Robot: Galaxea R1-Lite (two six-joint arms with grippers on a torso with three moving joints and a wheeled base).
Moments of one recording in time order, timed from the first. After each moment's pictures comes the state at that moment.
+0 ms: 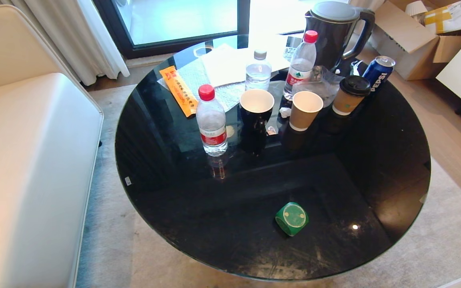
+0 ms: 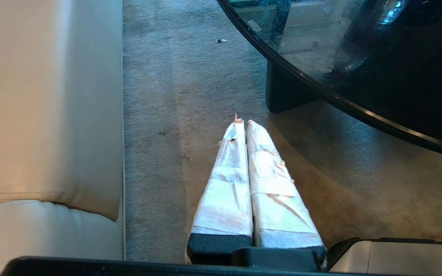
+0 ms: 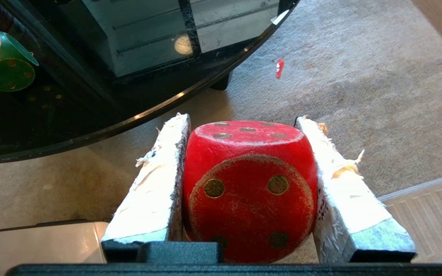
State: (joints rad) left arm 0.00 0.00 0.00 0.00 0.00 -0.01; right arm -0.01 0.00 -0.05 0.10 -0.05 0.06
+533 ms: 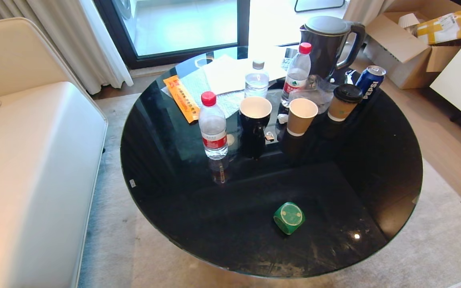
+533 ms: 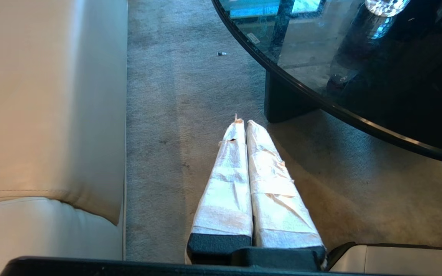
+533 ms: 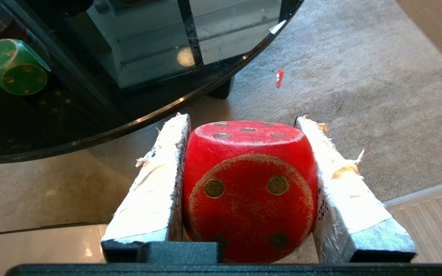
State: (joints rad) left arm 0.00 0.00 0.00 0.00 0.01 -0.02; right arm -0.01 0.00 -0.05 0.11 -0.05 0.06
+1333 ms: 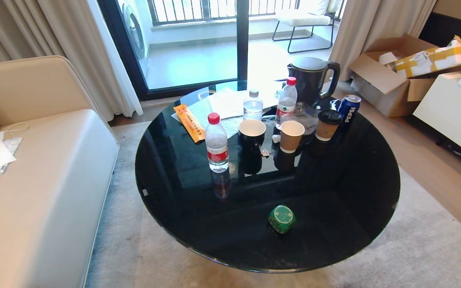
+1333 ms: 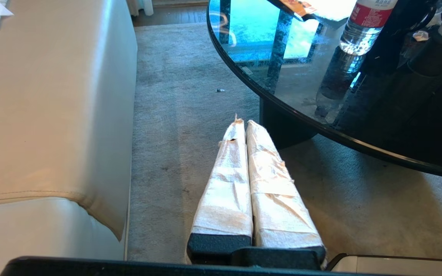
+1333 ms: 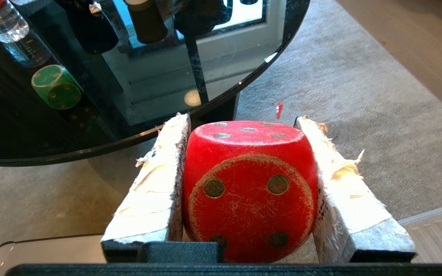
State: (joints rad) left arm 0.00 0.00 0.00 0.01 0.01 -0.02; right arm -0.01 0.00 -0.05 0.11 -0.04 0.06
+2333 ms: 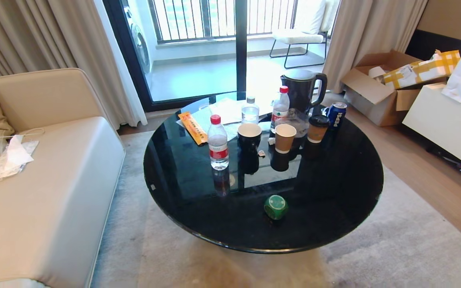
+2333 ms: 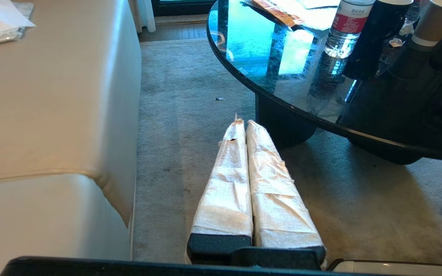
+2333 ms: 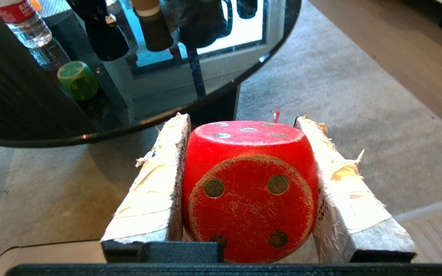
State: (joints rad) left arm 0.00 0.00 0.00 0.00 0.01 -0.02; right arm -0.01 0.00 -0.05 0.11 -0.04 0.06
